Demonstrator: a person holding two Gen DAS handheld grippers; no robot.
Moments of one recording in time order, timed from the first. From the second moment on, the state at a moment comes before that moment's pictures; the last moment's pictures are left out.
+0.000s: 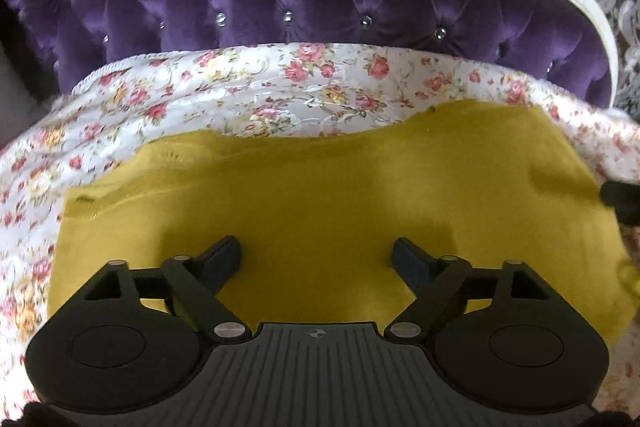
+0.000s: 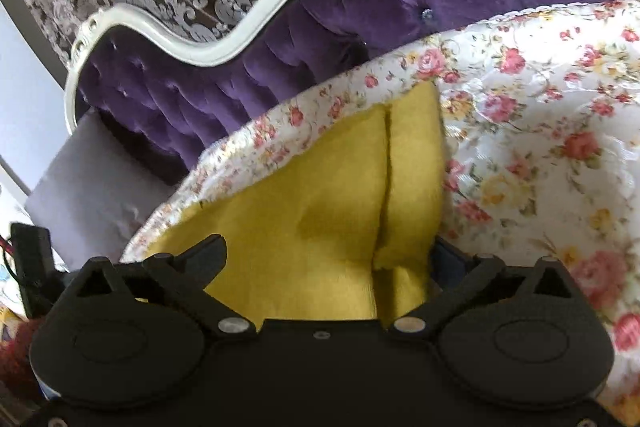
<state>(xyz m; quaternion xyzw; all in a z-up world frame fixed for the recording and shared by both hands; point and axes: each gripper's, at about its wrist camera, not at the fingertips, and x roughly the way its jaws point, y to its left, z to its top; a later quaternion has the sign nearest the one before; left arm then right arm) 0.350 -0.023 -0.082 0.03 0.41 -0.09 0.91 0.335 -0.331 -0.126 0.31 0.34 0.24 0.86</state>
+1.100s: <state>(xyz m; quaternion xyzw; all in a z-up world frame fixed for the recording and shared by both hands) 0.373 -0.029 -0.085 0.03 0.41 -0.10 0.91 0.334 -0.285 -0.061 0.19 0.35 0.16 0.90</state>
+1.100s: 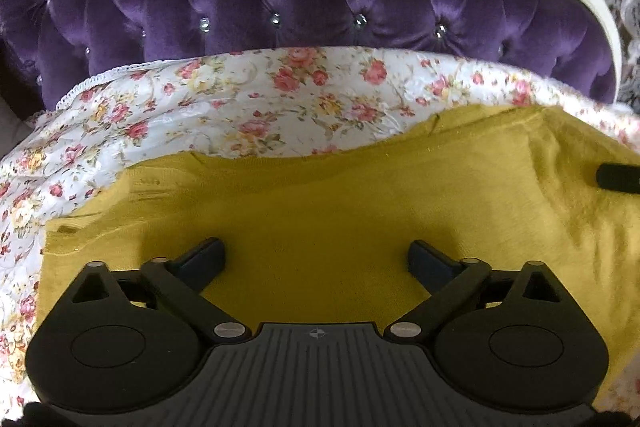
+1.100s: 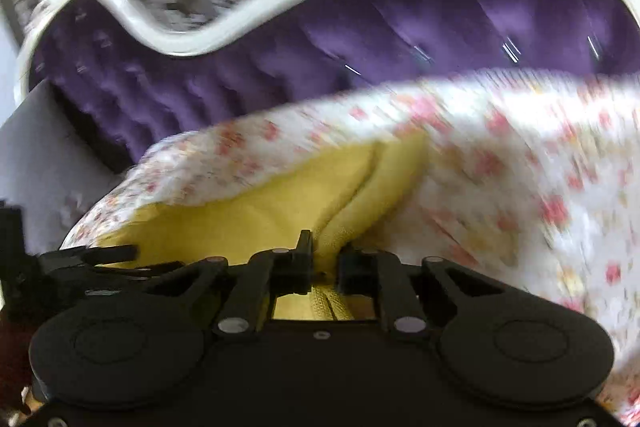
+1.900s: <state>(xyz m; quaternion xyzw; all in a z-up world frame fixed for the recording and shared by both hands) 0.341 0.112 -0.043 -0.15 0.40 -0.11 0.90 0.245 -0.122 -0.015 -0.03 0.24 0.24 0.94</state>
